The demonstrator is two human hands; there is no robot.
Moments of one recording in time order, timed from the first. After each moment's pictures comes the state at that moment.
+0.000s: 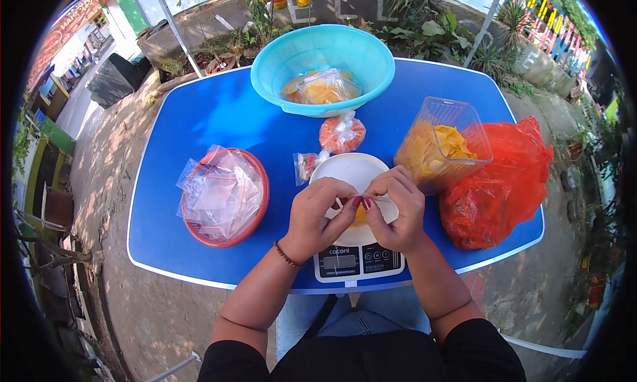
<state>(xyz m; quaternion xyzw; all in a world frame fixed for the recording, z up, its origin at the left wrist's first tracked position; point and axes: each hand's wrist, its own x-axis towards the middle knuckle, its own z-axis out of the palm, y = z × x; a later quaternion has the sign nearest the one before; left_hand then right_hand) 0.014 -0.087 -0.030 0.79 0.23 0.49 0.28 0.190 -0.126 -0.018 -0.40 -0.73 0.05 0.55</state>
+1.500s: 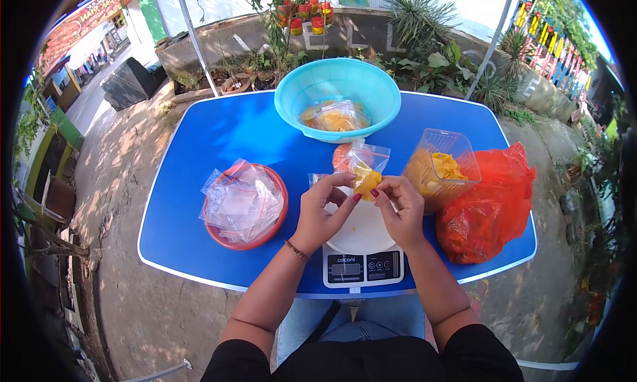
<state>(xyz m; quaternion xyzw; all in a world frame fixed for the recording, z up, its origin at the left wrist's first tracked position) 0.012 -0.068 -0.041 0.70 0.29 0.51 0.42 0.191 -0.111 -0.042 -0.43 -0.60 0.26 0.62</state>
